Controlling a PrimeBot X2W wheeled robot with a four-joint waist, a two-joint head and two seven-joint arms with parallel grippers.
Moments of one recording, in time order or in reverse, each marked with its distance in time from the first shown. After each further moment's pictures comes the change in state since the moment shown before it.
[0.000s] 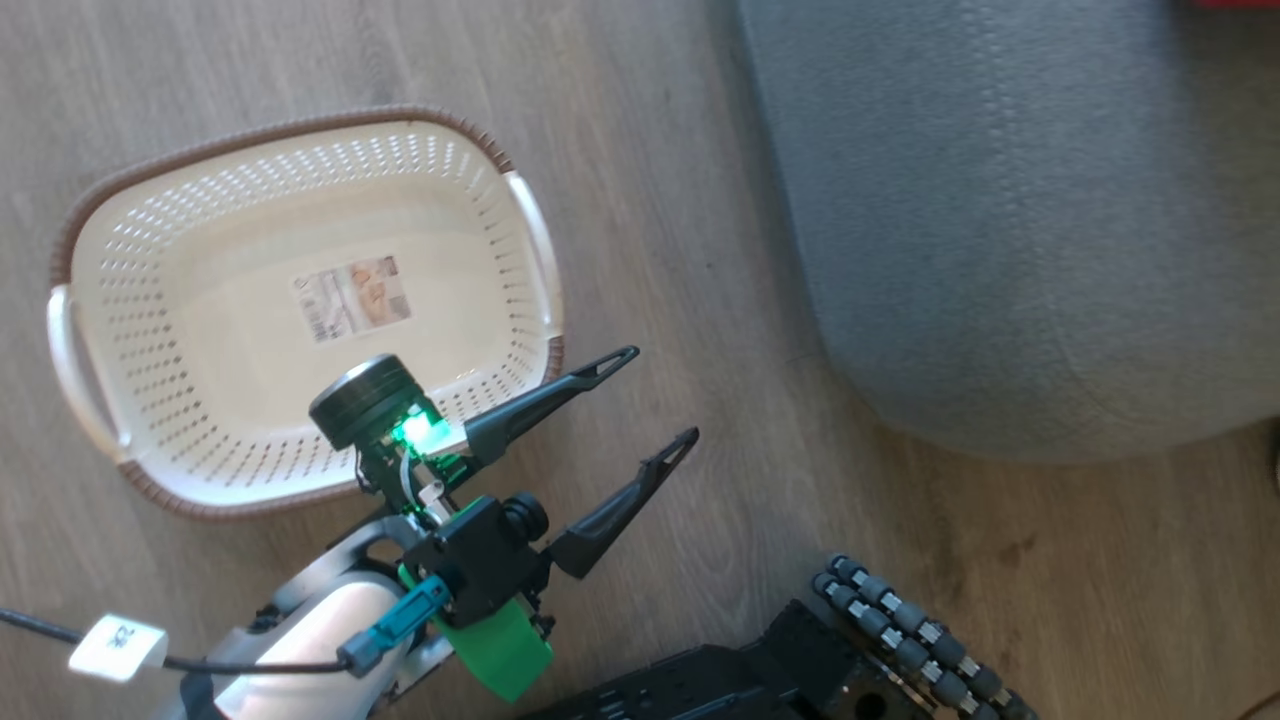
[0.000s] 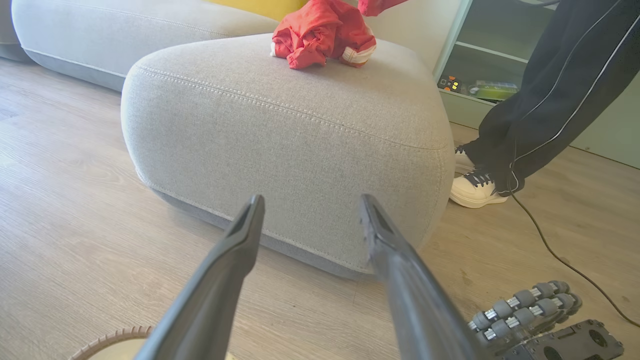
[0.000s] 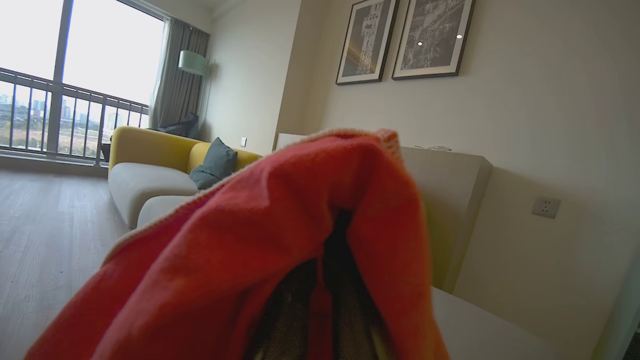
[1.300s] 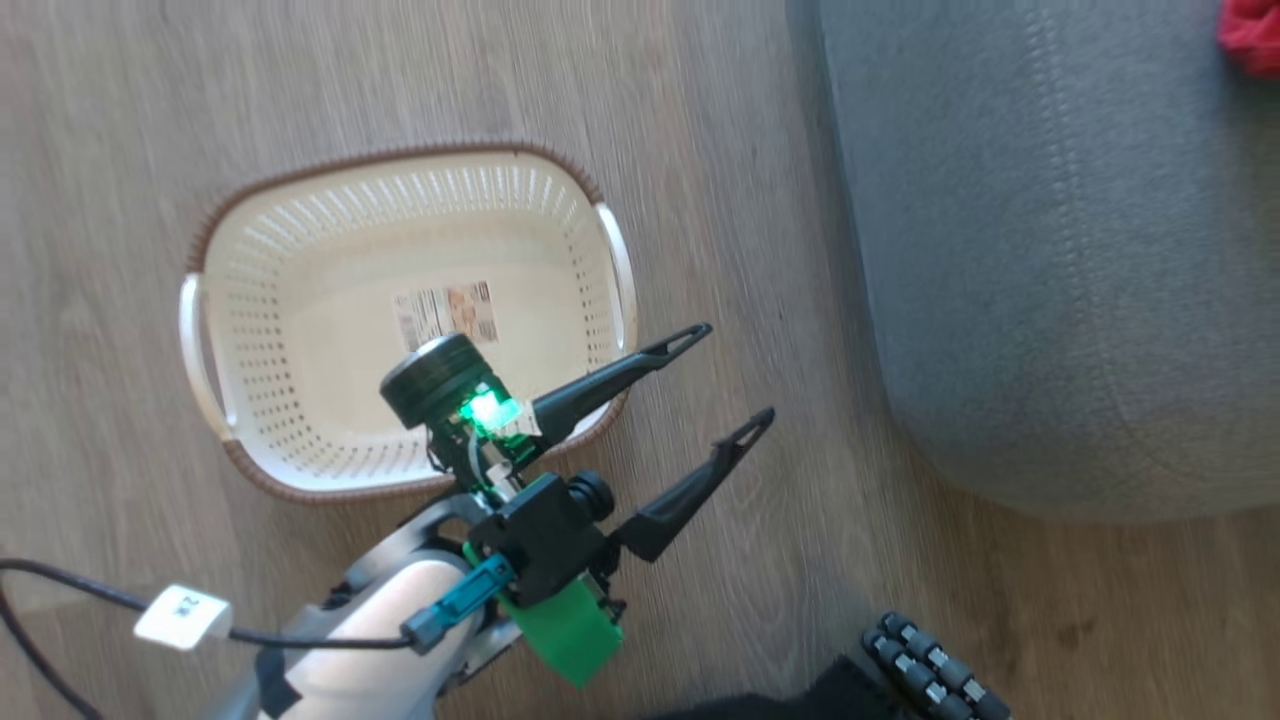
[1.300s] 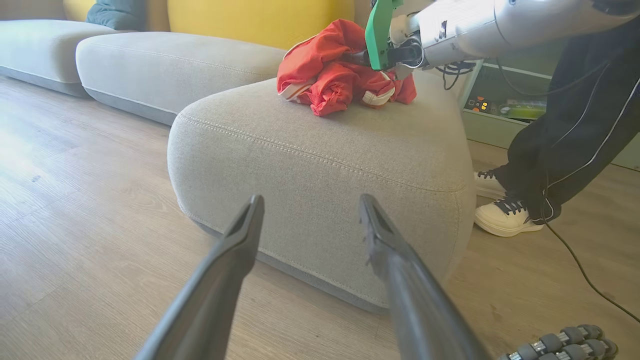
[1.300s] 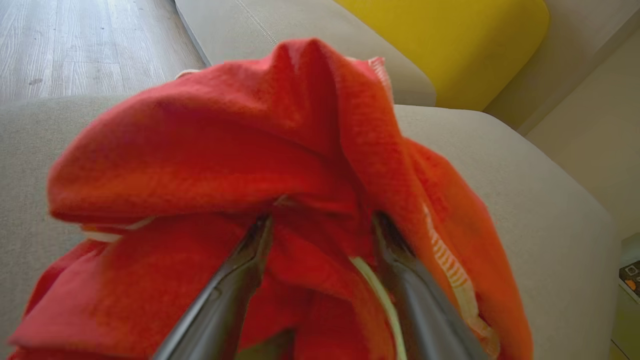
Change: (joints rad) left arm -0.049 -0.117 -0.028 0.032 -0.009 0.000 0.000; right arm -0.003 0.002 -0.054 0.622 -0.428 0.000 0.026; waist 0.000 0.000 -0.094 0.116
